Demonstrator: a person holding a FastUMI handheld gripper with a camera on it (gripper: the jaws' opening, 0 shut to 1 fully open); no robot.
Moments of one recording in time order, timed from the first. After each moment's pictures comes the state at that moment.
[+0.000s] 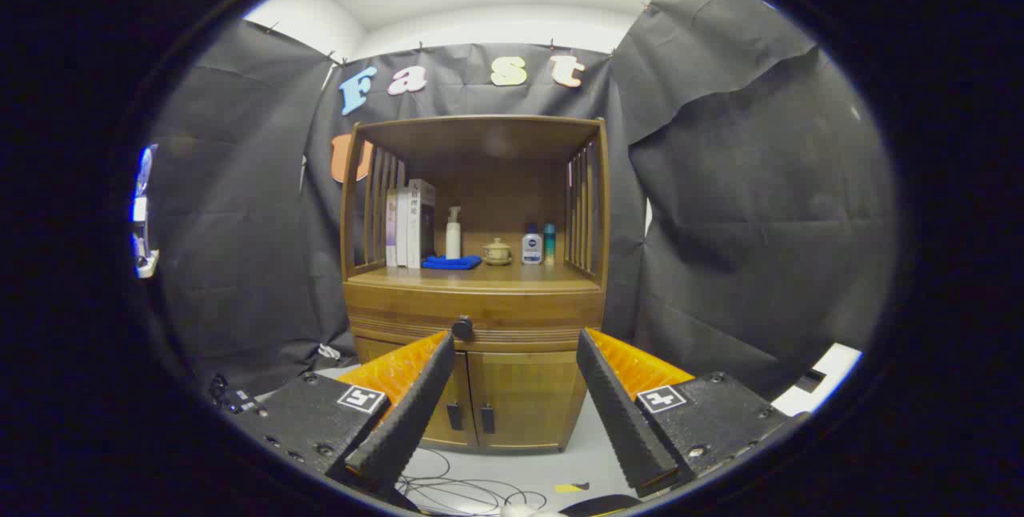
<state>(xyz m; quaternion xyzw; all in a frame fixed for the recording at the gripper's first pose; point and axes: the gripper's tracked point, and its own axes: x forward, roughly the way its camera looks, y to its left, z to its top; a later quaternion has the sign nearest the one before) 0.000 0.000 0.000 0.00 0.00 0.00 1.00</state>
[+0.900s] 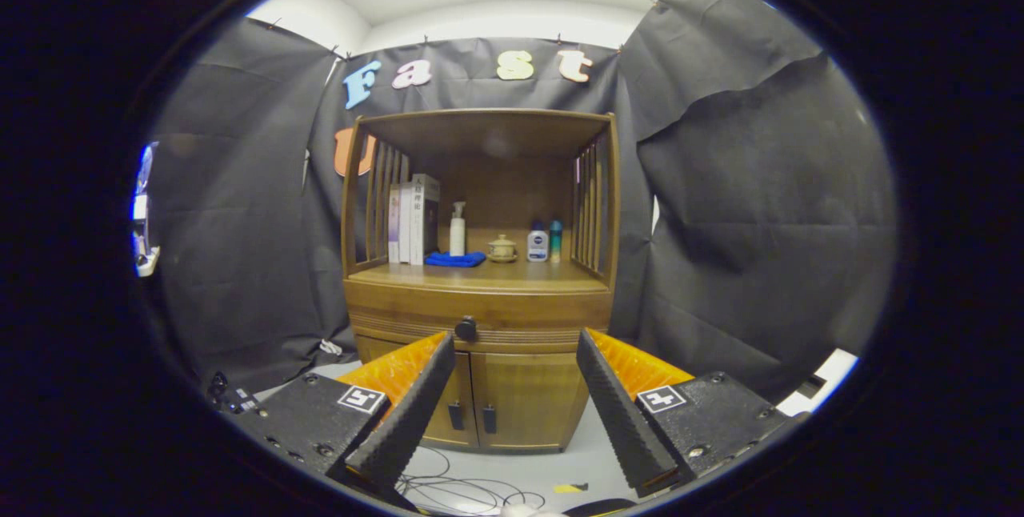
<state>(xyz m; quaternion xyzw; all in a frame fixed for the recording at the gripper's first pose) 0.025 0.009 0.006 -0.01 0.01 0.01 1.00</state>
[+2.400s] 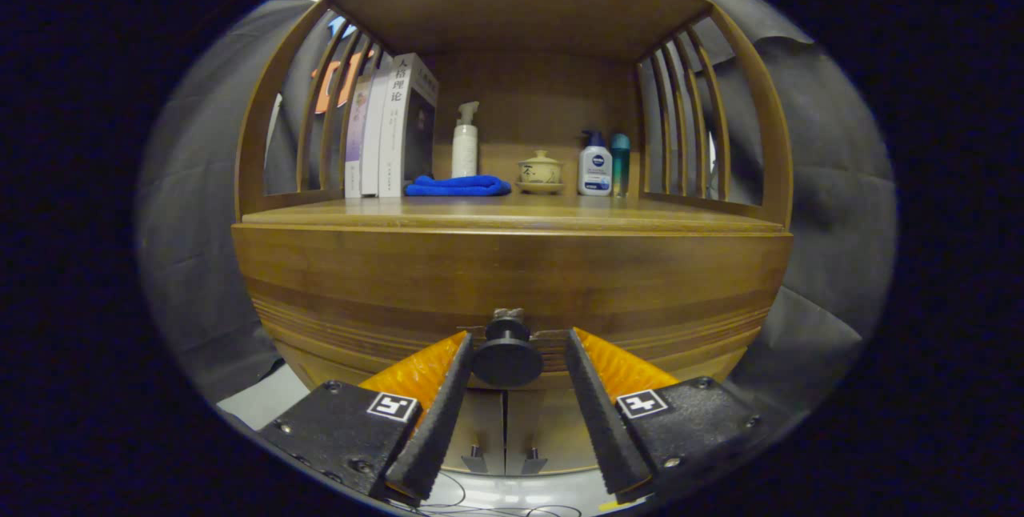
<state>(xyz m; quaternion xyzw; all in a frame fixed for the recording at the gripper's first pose) 0.322 0.095 -0.121 -0.02 0.09 0.01 1.00</state>
